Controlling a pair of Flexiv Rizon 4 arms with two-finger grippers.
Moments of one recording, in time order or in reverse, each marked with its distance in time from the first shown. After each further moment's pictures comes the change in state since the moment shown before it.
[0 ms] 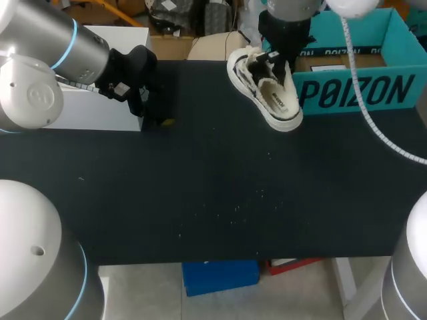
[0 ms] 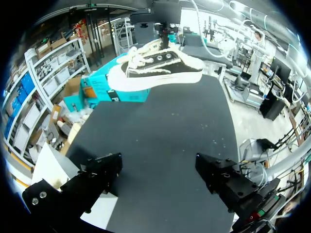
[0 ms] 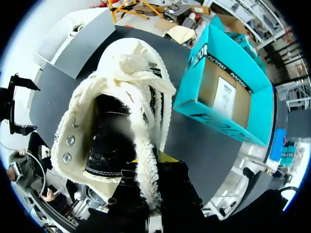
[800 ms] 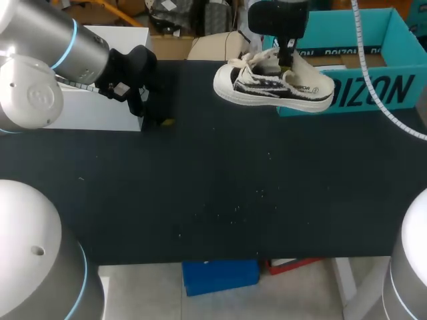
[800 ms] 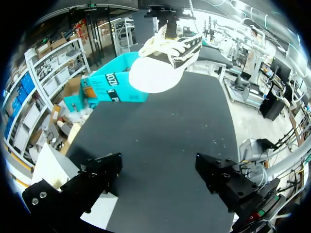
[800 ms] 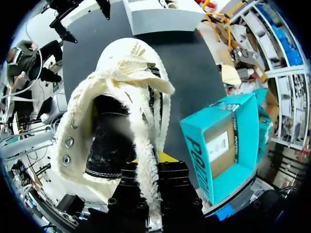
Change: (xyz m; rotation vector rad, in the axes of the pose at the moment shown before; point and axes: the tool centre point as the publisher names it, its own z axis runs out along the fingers) left arm 0.000 0.000 0.000 0.000 0.000 0.000; right arm -0.008 -0.005 -0.029 0.048 -0.042 -0.760
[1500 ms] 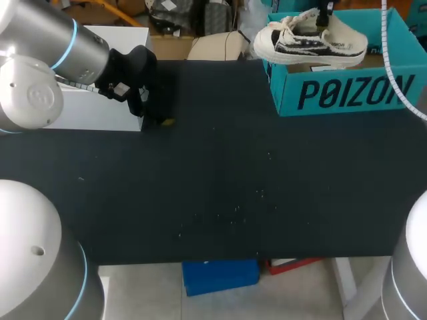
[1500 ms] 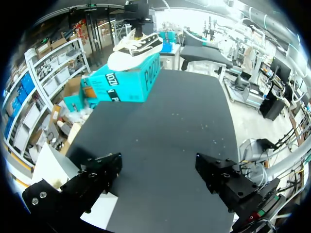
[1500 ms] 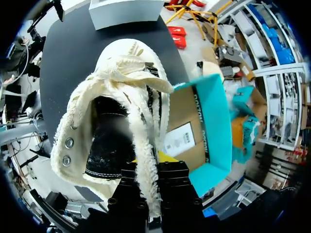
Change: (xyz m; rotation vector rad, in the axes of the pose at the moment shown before) left arm 0.000 0.000 0.000 0.000 0.000 0.000; right arm -0.179 -0.049 0.014 -0.029 -0.124 -0.038
